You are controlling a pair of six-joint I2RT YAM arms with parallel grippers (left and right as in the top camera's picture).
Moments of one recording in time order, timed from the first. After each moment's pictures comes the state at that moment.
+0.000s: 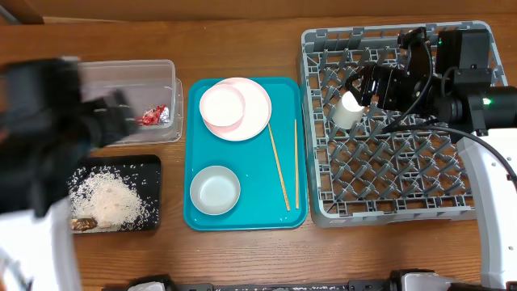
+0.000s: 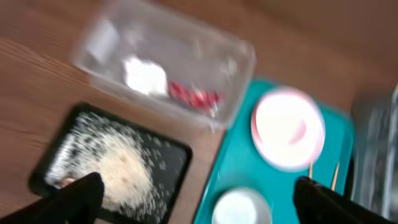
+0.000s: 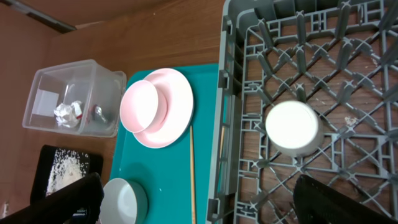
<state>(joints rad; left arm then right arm) 0.17 1.27 1.83 -1.41 -0.04 -0.30 0.02 1.45 1.54 -0.98 -0.48 0.20</state>
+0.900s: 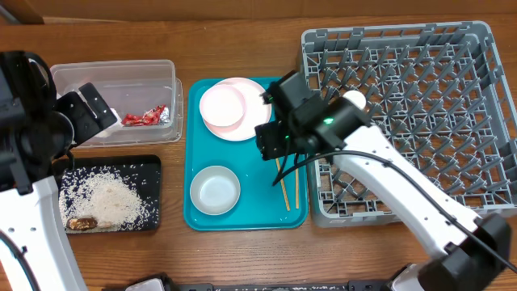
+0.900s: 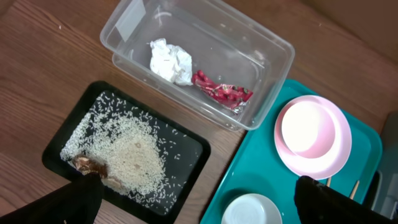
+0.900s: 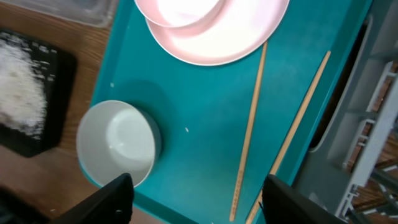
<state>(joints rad) 0.27 1.38 1.86 -1.45 -0.04 -0.32 0.68 1.68 1.54 -1.00 -0.09 0.38</state>
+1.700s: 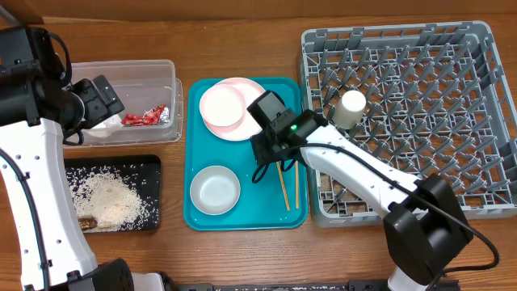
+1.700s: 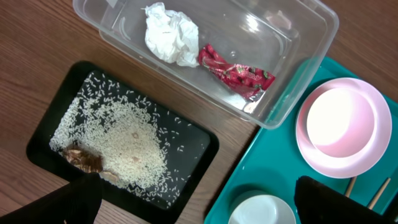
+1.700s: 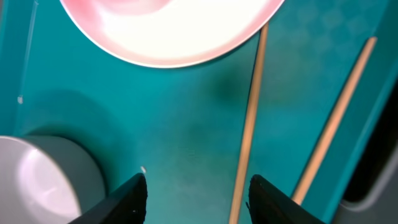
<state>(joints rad) 0.27 1.58 1.86 -1.45 -0.03 -0.32 0.70 1.86 1.37 -0.73 -0.01 0.41</state>
